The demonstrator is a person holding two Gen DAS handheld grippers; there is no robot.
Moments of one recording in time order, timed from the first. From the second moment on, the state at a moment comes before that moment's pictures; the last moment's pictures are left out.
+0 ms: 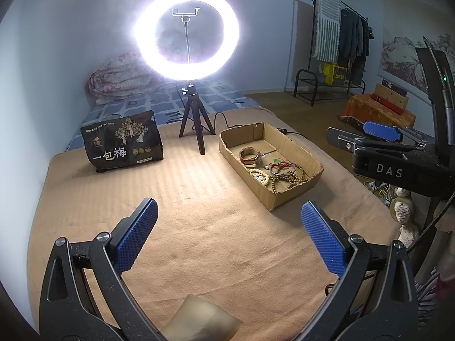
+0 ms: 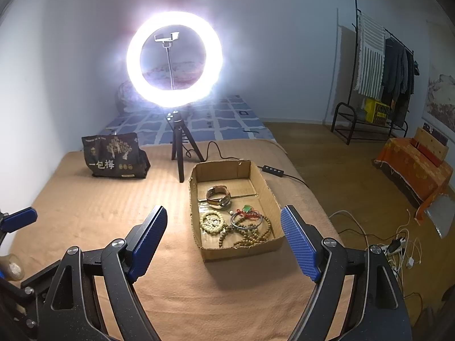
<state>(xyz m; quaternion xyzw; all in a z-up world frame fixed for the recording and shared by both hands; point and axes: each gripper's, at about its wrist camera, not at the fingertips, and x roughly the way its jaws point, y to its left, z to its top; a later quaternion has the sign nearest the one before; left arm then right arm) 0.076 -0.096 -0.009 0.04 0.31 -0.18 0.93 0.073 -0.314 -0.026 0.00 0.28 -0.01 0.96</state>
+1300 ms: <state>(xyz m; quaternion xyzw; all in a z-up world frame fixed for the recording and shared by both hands) 0.074 -0.098 -0.008 0.04 0.32 -0.18 0.93 0.074 -0.314 -0.029 0.00 0.29 -0.01 0.96</state>
